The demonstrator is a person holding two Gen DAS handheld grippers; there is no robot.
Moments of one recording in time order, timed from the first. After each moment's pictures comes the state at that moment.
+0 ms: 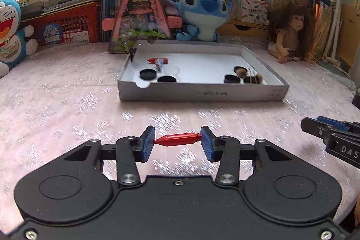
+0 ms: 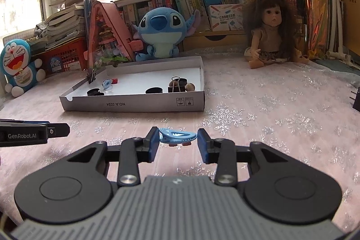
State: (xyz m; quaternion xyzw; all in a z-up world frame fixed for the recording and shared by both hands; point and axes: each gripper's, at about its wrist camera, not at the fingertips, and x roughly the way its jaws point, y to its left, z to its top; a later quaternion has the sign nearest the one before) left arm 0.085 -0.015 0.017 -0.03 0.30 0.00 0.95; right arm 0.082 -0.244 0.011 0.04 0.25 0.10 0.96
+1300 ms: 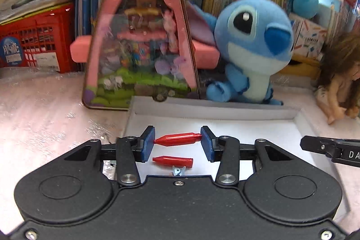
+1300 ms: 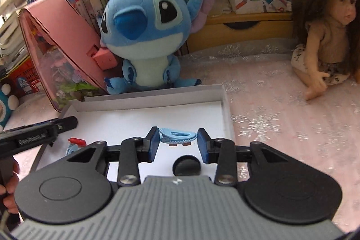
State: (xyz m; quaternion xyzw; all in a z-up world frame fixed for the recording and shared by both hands) left arm 0.357 0.028 0.027 -0.06 0.34 0.01 0.94; right arm 0.352 -0.210 0.033 0.08 0.39 0.12 0.91
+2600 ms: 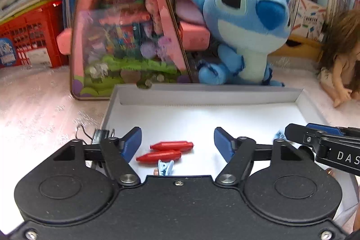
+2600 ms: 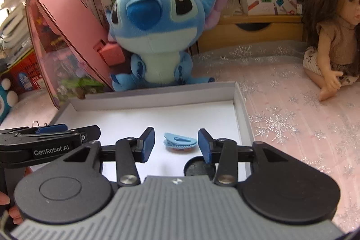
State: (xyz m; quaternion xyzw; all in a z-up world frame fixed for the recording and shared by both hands) left arm 0.358 0.011 0.015 -0.04 0.35 0.01 0.93; right arm 0.342 -0.195 0.018 0.07 0.35 0.12 0.93
